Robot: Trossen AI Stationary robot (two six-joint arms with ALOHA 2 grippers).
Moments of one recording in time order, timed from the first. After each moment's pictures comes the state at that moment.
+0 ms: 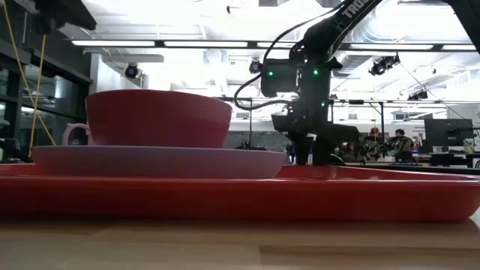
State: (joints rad) left arm -0.24 0.52 0.93 -1.07 -0.50 -0.81; right arm -0.30 1.89 1.19 -0.72 0.20 -0.67
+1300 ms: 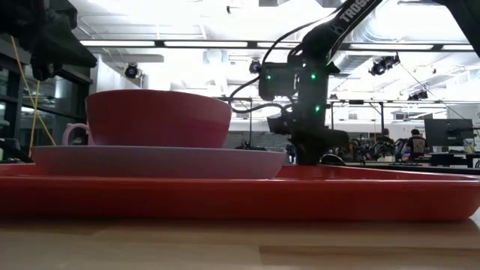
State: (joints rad) left arm -0.24 0.20 0.52 -0.80 -0.51 -0.79; right arm -0.31 1.92 1.19 -0.68 0.19 -0.47
